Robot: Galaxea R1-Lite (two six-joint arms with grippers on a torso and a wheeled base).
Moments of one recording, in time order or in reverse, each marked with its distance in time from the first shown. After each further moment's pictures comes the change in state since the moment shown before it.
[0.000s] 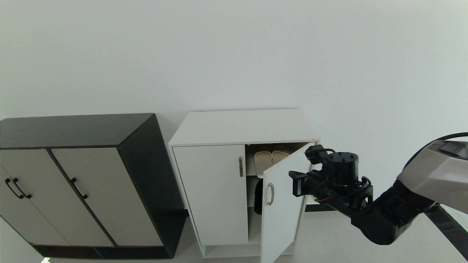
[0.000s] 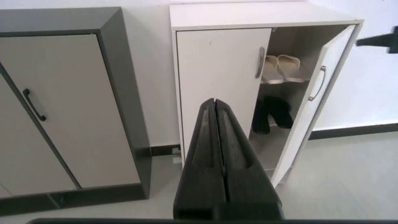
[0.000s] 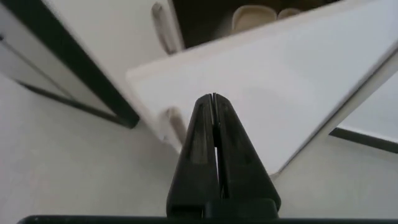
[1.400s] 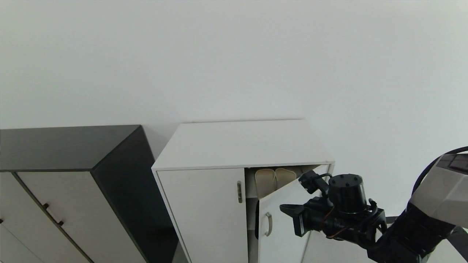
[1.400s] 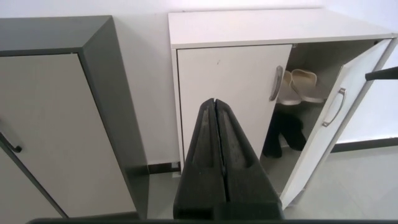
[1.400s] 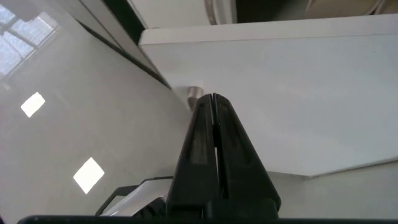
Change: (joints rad) left arm 0.000 0.000 0.000 0.000 0.001 -0.002; right arm 0.077 -0.050 0.203 -0.011 0.218 -0.011
